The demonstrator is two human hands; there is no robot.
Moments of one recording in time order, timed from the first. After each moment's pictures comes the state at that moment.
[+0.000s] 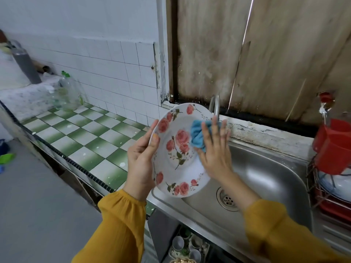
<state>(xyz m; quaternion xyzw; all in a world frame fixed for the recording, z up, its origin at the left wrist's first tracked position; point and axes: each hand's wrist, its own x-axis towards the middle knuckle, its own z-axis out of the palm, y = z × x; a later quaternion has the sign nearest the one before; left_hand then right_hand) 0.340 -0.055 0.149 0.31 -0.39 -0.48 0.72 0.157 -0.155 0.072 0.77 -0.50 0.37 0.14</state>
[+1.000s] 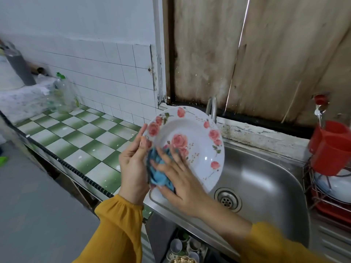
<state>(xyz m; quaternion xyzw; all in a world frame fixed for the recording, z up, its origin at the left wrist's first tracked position) 0.345 -0.061 0.141 0.32 -0.32 -0.48 0.75 0.219 -0.075 0.070 0.87 -0.28 0.39 -0.08</state>
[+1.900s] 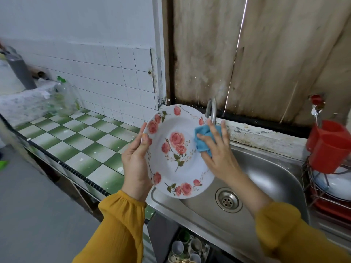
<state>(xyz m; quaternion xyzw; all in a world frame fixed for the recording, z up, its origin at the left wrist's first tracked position) 0.346 -0.059 0.153 0.34 -0.28 -0.48 0.76 0.136 -0.152 0.078 0.80 -0.45 0.38 0.06</state>
